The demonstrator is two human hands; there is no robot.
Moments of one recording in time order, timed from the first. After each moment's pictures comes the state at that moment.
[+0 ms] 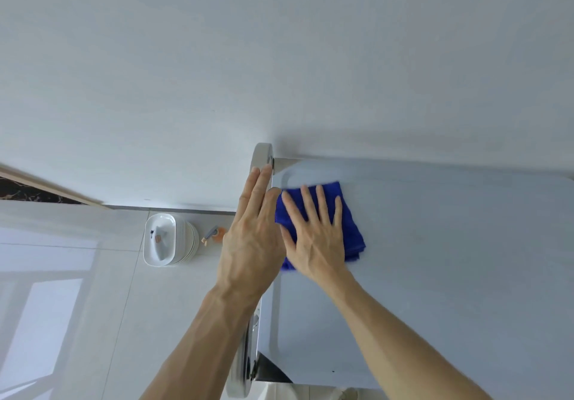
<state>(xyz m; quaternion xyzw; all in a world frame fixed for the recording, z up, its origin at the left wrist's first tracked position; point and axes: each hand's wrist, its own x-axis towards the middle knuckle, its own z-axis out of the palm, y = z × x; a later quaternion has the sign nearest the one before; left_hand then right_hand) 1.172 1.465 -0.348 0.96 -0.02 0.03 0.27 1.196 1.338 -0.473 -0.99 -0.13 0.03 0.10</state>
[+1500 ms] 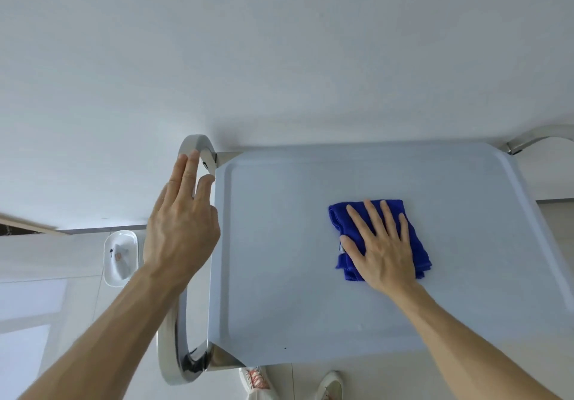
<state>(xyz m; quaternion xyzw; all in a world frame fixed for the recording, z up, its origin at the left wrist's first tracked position) 1.168 1.454 -0.347 0.99 -0.03 0.04 0.11 1.135 1.119 -0.469 -1.00 -0.03 0.02 0.02</state>
